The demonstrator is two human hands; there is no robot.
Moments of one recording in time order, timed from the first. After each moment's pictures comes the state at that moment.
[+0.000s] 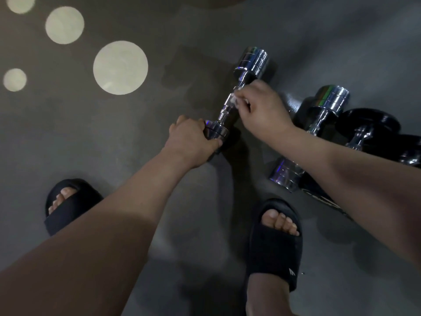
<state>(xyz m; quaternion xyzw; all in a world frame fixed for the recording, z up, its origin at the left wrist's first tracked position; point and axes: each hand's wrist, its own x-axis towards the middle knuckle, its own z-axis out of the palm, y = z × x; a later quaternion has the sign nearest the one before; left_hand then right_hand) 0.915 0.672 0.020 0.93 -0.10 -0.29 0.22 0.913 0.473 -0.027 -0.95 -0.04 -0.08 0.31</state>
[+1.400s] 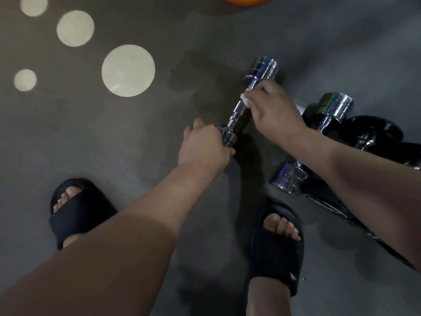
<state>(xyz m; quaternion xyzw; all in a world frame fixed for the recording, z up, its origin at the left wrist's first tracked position) 0.898 0.654 0.011 0.96 -0.10 -0.24 0.15 0.915 0.460 -0.018 -0.97 -0.06 -0.08 0.23</state>
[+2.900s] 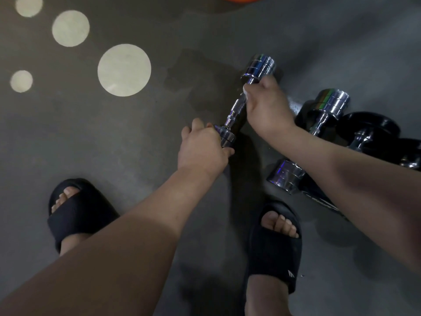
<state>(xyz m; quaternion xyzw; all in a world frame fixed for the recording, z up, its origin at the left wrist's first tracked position) 0.887 0.648 0.019 0.96 -0.08 -0.24 0.15 0.919 0.473 -0.014 -0.97 0.04 -0.06 0.22</state>
